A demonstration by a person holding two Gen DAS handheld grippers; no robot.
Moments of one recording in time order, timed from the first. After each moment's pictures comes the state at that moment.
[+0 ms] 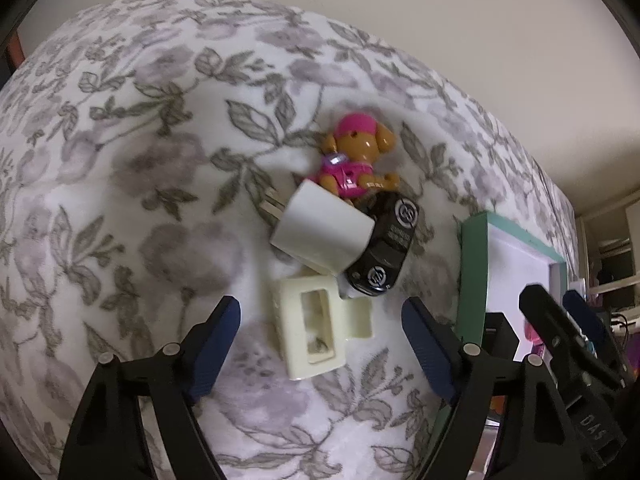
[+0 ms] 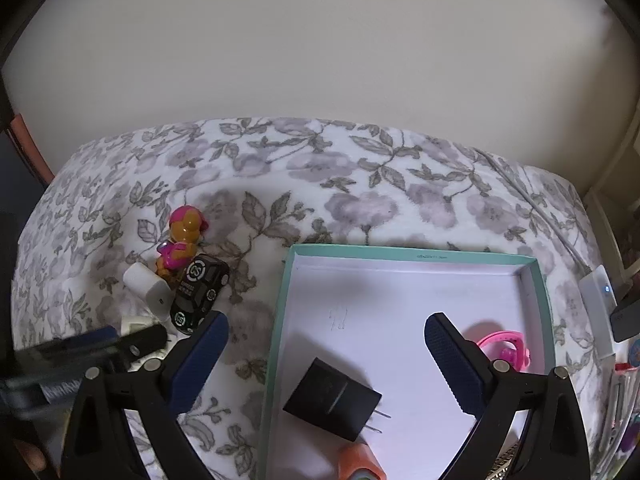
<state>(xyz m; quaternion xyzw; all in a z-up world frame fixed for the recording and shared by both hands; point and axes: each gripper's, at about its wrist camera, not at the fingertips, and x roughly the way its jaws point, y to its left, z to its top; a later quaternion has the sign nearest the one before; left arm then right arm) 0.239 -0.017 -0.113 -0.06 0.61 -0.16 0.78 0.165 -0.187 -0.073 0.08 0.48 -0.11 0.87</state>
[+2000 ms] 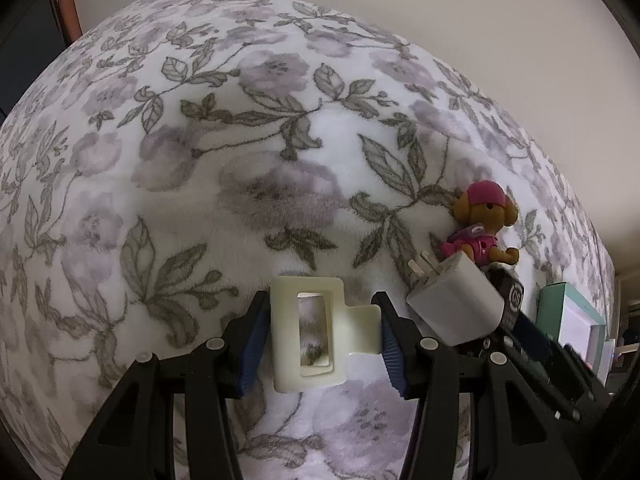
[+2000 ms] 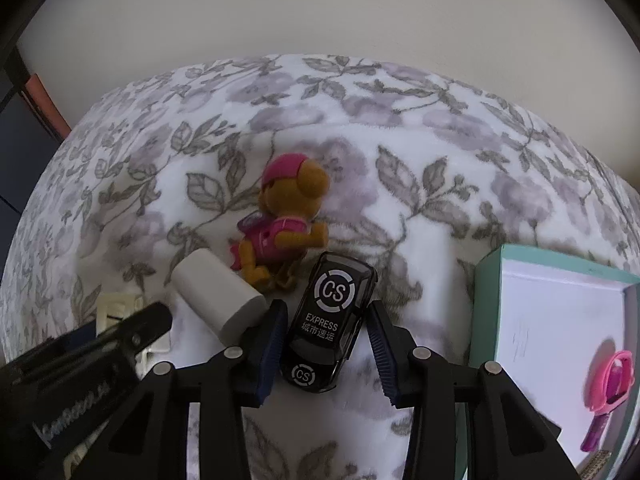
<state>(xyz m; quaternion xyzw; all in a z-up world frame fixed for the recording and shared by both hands) 0.272 0.047 -0.131 -0.08 0.59 -0.05 0.80 0.229 -0.096 -0.133 0.07 0.54 -0.04 0.84</state>
